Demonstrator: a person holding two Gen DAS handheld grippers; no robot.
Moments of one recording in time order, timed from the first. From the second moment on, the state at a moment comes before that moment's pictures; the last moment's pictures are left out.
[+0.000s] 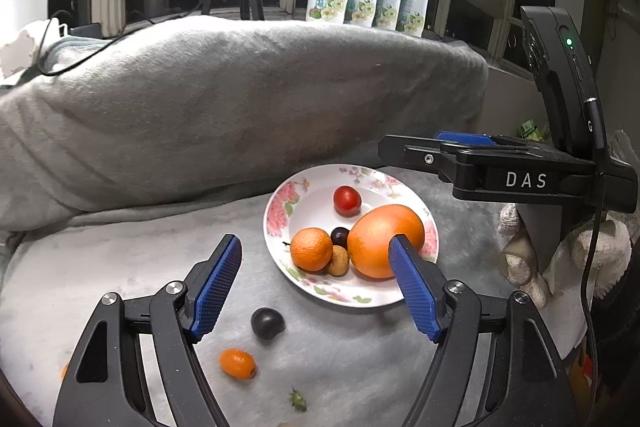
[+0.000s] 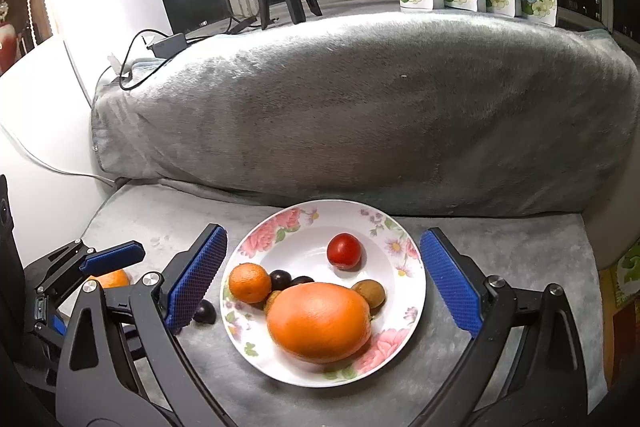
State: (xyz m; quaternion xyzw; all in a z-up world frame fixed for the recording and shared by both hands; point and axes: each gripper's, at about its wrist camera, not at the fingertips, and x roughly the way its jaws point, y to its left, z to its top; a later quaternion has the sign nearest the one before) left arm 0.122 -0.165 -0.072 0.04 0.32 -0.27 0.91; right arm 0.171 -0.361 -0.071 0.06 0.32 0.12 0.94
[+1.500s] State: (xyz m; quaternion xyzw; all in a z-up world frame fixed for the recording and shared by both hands) left arm 0.082 0.030 -0.108 -0.07 0.35 -0.09 0.93; right arm 0.115 -0.227 -0.118 -0.02 0.36 0.29 0.89
